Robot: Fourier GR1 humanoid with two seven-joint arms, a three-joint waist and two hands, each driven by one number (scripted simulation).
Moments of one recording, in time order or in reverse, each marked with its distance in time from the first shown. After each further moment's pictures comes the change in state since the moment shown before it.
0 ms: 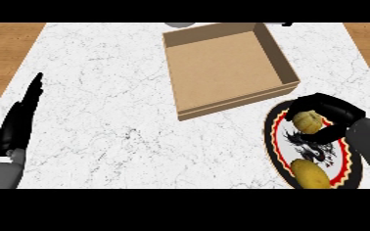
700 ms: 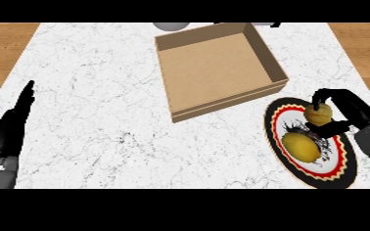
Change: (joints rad) left arm 0.046 -0.004 0.048 0.018 -0.006 -0.012 -0.018; right arm 0.019 0.026 -0.212 0.123 -0.065 -0.283 0.380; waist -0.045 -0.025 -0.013
